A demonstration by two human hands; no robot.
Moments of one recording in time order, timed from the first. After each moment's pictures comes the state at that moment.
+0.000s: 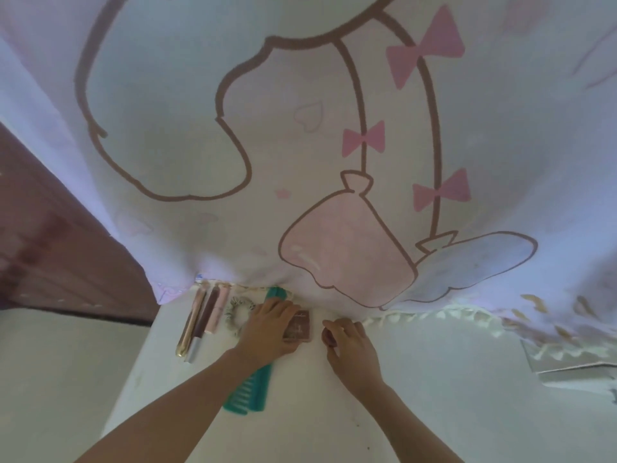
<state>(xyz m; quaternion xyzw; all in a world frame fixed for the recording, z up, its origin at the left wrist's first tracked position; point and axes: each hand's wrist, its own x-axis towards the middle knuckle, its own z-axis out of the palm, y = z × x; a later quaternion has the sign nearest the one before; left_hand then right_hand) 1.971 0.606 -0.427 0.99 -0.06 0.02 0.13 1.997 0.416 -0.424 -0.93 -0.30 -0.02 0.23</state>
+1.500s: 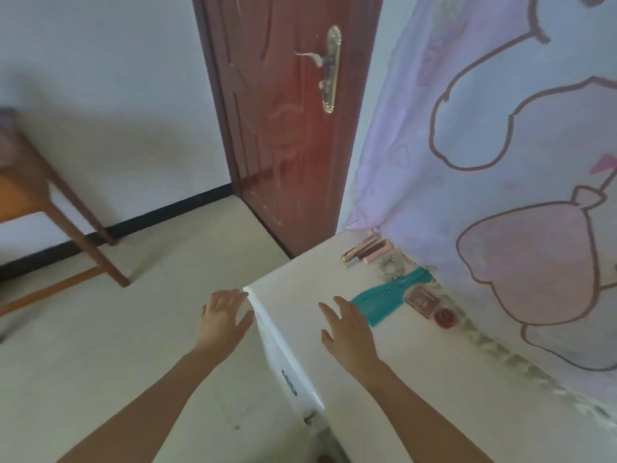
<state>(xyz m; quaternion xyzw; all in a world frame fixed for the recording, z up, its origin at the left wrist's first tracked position) 1.620 0.590 -0.384 0.83 0.51 0.13 0.16 1.836 0.486 -0.369 -0.77 -0.63 0.08 0.07</state>
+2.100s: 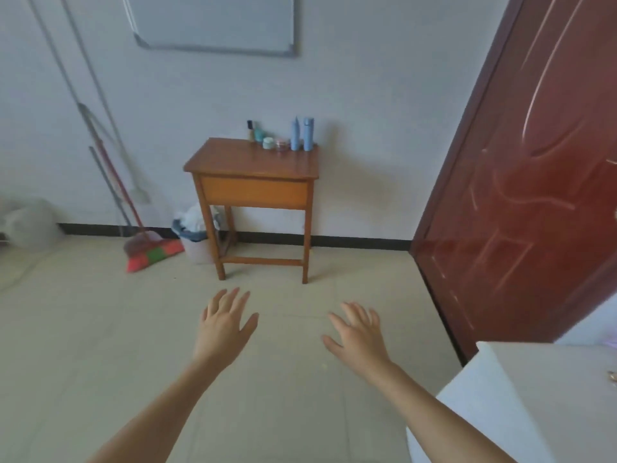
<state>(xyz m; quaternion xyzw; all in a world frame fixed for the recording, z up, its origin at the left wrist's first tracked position) 1.201 0.466 -0.314 0.61 0.76 0.20 0.07 1.442 0.524 -0.316 -0.52 -0.85 0.01 -0.02</state>
